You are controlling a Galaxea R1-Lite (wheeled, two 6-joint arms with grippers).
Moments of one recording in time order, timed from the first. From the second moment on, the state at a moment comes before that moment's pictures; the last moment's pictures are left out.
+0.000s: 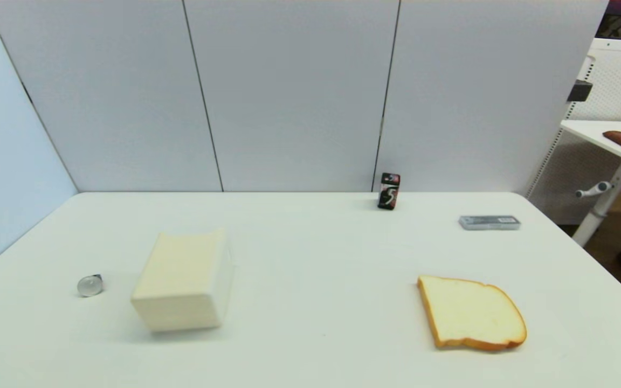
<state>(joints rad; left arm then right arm) 0.00 0.05 -0.03 -0.08 -0.06 0.17 0.00 0.00 0.00 0.00 -0.04 0.07</state>
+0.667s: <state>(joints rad) 0.00 0.00 0.00 0.01 -0.04 0.07 0.00 0.00 0.00 0.00 -0.04 0.07</state>
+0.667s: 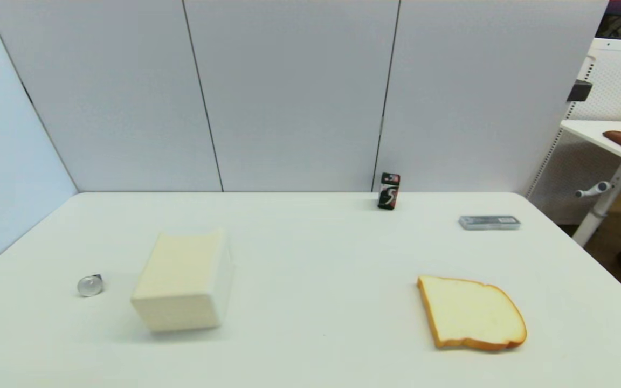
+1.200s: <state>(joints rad) 0.00 0.00 0.00 0.00 -0.01 0.05 0.00 0.00 0.00 0.00 -0.04 0.07</state>
